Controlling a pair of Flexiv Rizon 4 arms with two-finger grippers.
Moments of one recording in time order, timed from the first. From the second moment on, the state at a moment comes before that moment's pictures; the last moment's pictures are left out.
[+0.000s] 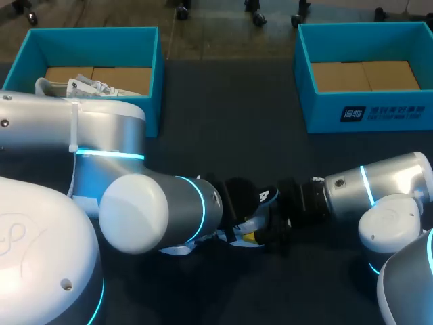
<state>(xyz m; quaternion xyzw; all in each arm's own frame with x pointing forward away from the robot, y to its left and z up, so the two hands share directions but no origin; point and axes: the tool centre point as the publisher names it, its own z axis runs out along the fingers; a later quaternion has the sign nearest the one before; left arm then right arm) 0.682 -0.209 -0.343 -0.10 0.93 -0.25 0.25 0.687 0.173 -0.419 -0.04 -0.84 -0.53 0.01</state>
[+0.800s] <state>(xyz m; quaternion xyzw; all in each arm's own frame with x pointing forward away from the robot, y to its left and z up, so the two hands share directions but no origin) 0.690 -0.223 -0.324 -0.13 0.93 -0.28 0.18 0.687 0.173 -0.419 -0.04 -0.84 -0.53 0.01</state>
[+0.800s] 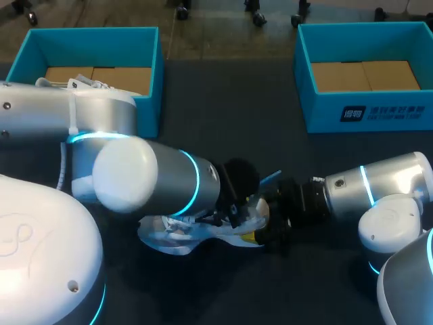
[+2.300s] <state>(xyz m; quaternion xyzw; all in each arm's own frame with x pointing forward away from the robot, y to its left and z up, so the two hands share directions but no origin) 0.628 -0.259 -0.111 0.01 0.88 -0.43 -0.19 0.687 0.172 -0.419 -0.04 -0.84 -0.53 0.01</state>
